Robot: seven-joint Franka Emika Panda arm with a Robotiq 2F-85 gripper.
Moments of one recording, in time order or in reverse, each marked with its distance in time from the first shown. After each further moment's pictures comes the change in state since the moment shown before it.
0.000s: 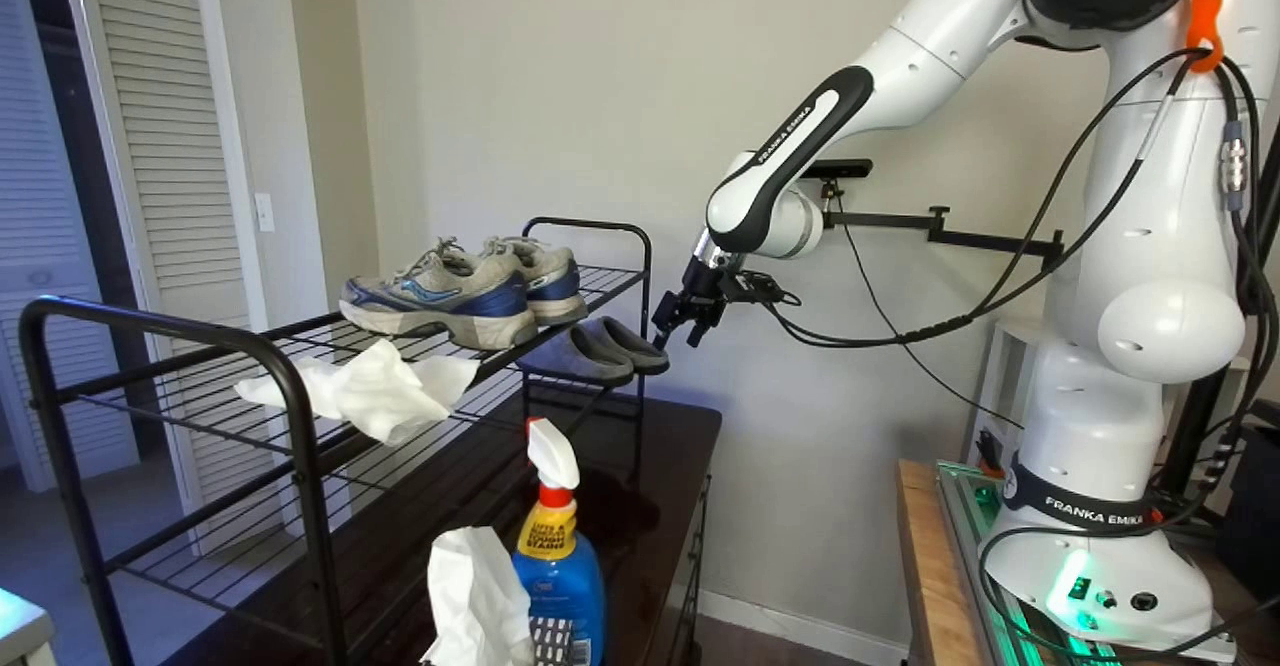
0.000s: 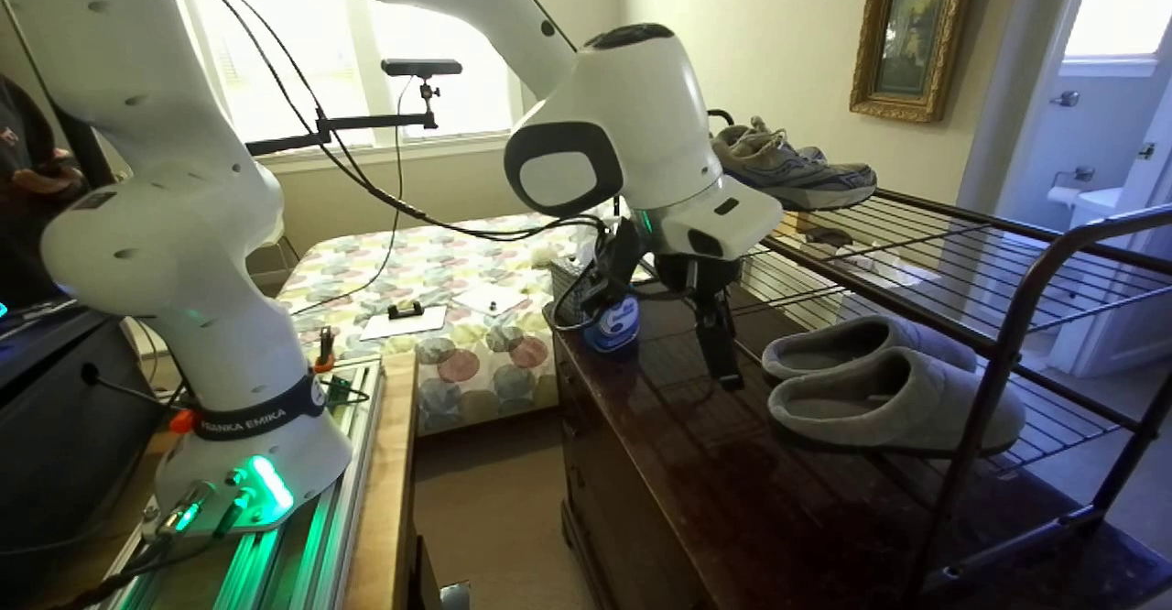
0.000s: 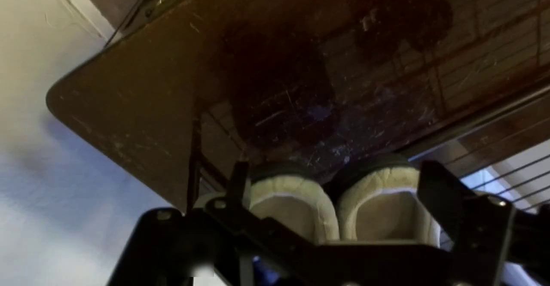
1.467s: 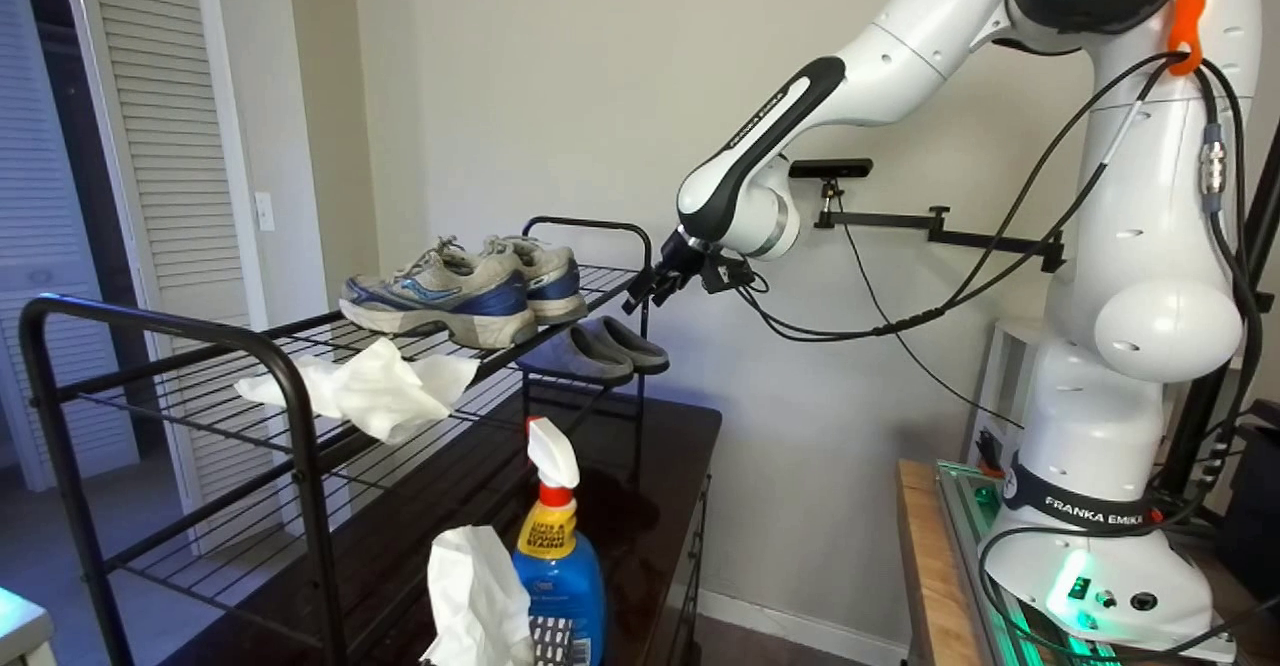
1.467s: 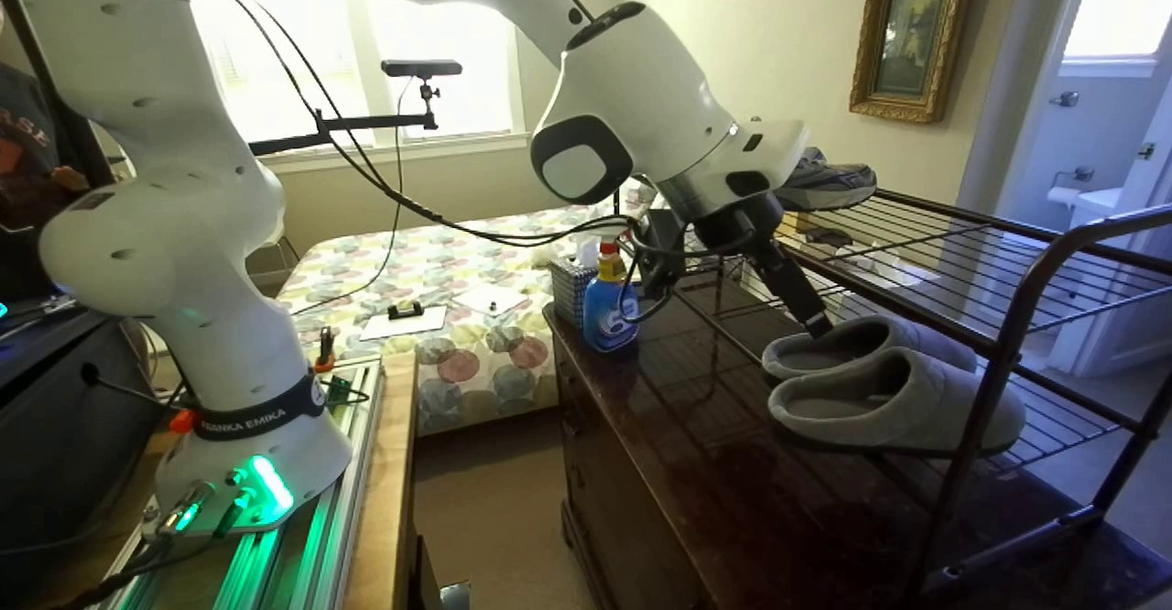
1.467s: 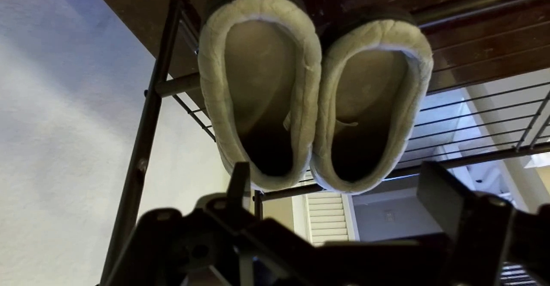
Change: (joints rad) arm -0.019 0.050 0.103 0.074 0.264 0.284 -0.396
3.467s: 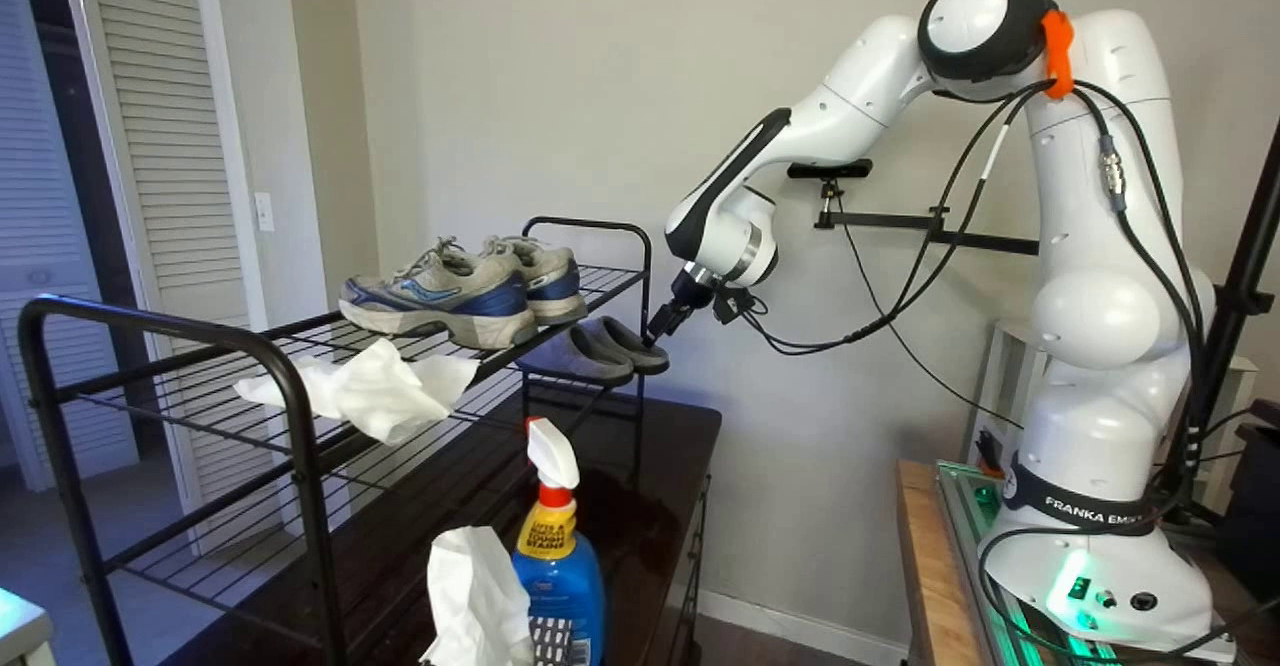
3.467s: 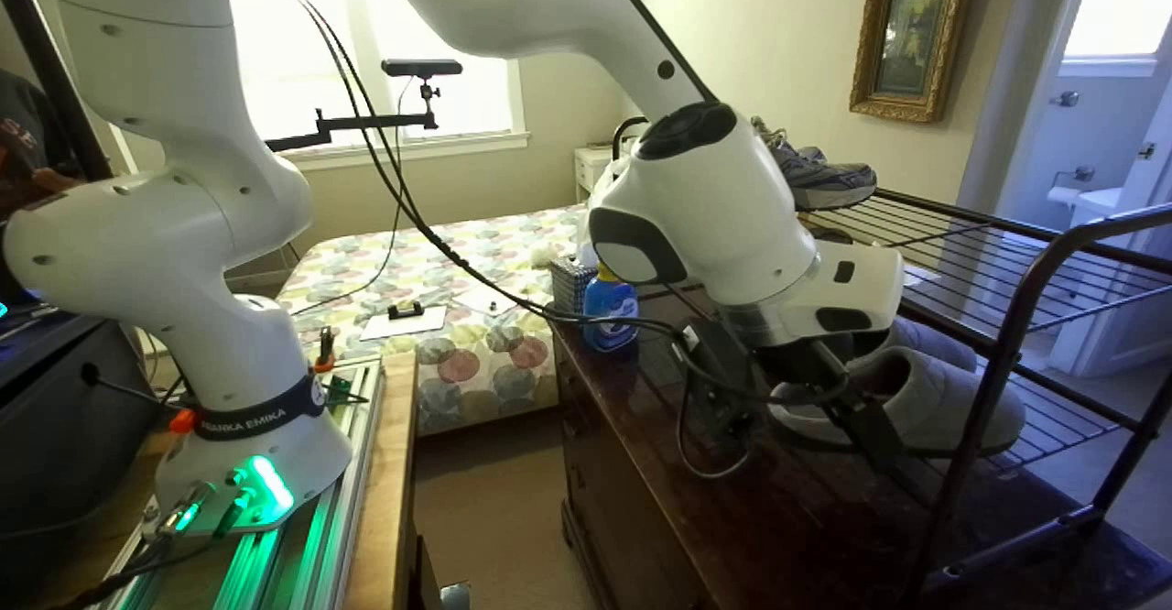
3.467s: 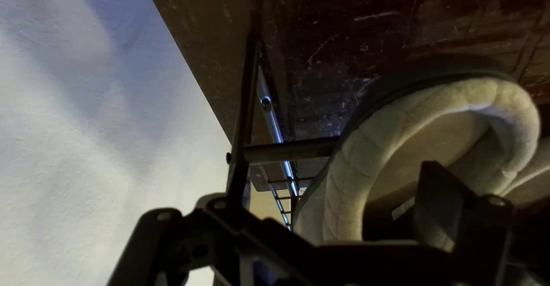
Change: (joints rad) arm -0.467 0.260 0.316 0.187 0.160 -0.054 -0.470
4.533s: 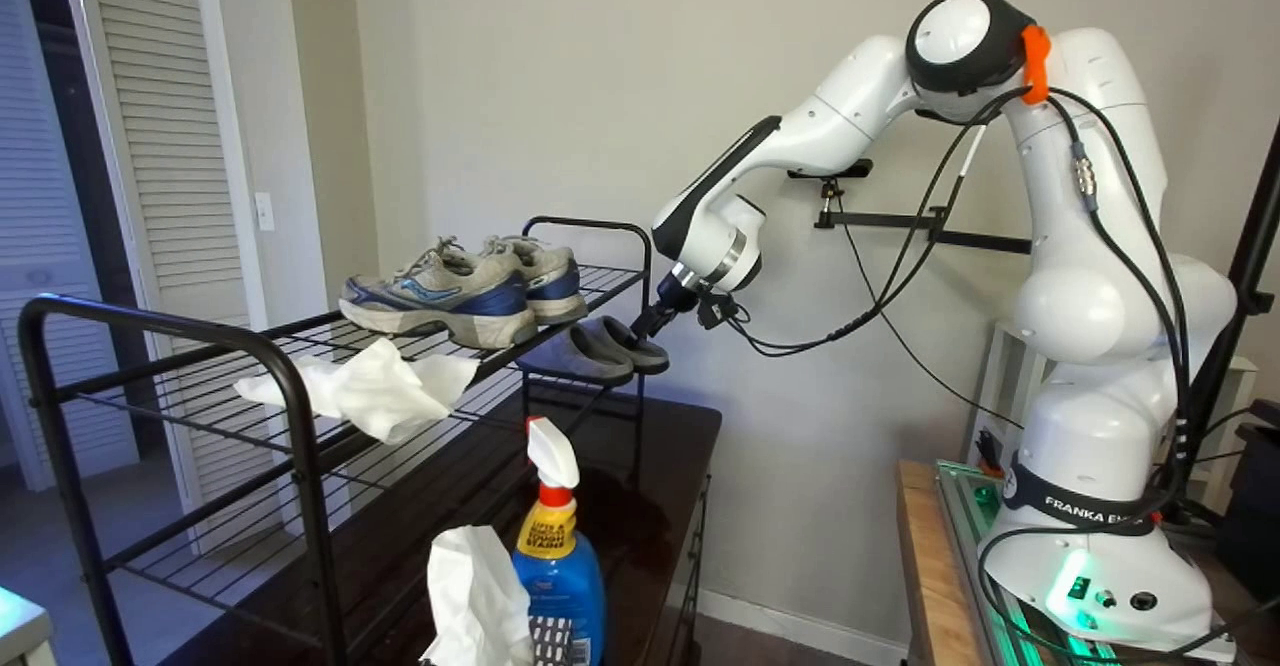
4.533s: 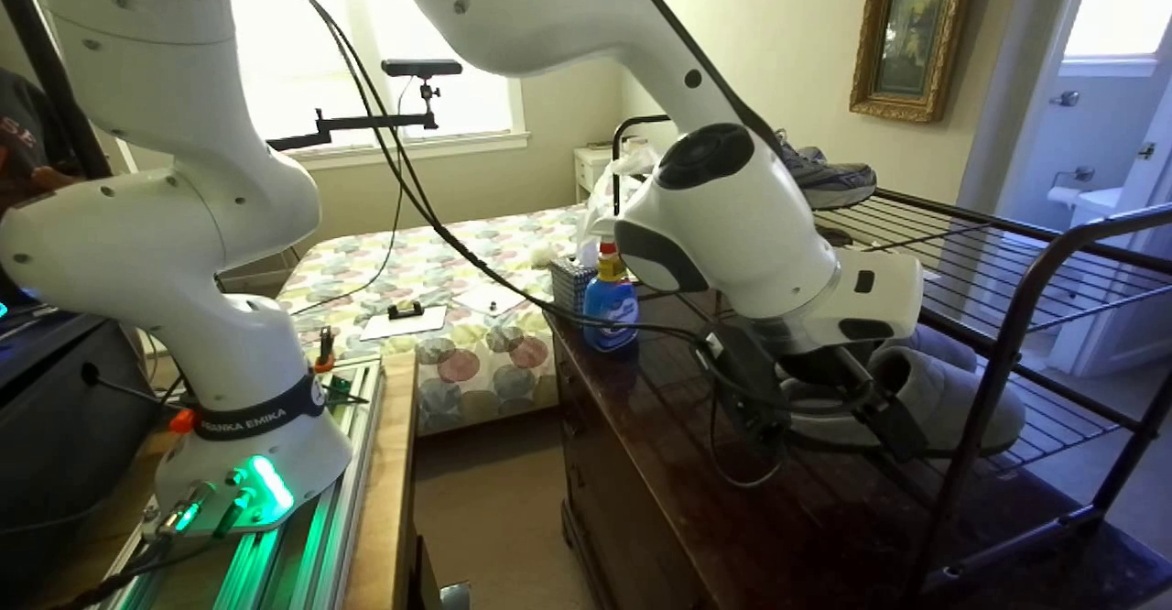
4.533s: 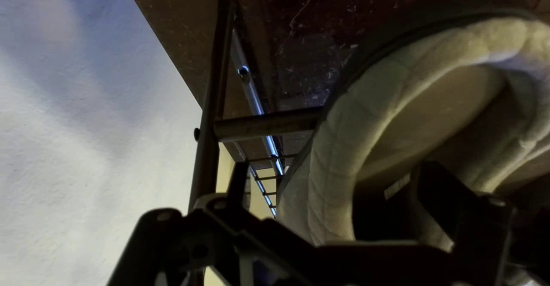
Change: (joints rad) arm -0.187 0.108 0.231 0.081 0.050 0.070 -0.091
